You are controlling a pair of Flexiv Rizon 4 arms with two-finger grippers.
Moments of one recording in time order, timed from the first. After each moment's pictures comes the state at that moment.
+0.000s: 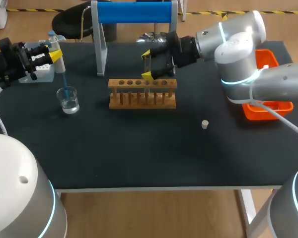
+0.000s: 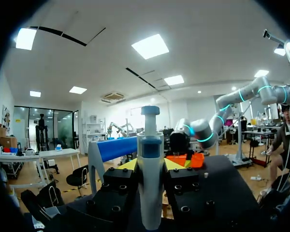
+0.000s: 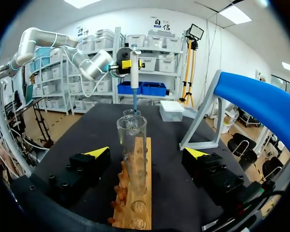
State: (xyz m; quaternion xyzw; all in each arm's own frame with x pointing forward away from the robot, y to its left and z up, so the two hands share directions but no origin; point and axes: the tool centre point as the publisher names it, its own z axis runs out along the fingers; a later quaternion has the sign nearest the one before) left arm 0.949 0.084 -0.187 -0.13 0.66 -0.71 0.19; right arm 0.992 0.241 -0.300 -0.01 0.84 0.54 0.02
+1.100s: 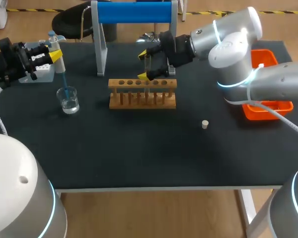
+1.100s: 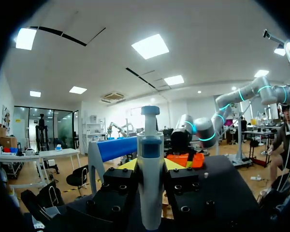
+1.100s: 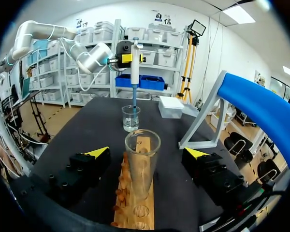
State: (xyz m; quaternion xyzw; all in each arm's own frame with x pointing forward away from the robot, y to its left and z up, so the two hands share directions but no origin) left arm 0.949 0.084 -0.187 -0.13 0.66 -0.71 0.19; right arm 0.986 0.252 -0.299 -0.02 0.86 0.51 0.04
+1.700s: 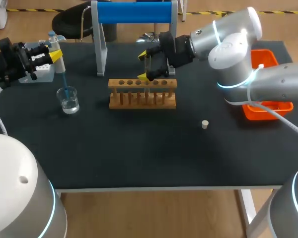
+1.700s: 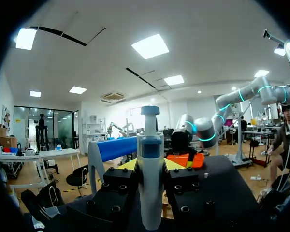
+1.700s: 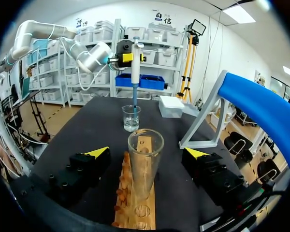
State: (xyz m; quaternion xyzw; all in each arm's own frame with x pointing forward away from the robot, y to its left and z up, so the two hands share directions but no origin) left arm 0.949 0.084 -0.187 -0.13 0.66 -0.71 0.19; right arm 0.984 0.252 -0.299 -0.02 0.86 0.51 0.04
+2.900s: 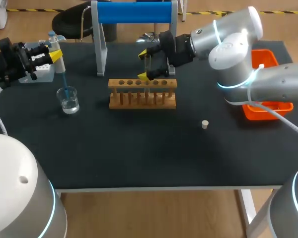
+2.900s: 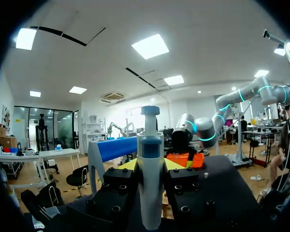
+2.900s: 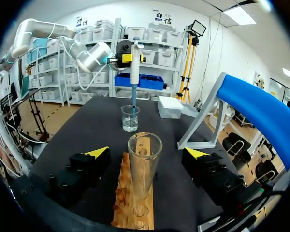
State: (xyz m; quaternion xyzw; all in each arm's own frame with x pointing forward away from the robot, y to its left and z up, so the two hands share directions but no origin) left arm 0.949 0.084 -0.187 -0.13 0.66 -0.71 0.19; right arm 0.985 0.251 -0.296 -0.02 0.86 0.51 0.05
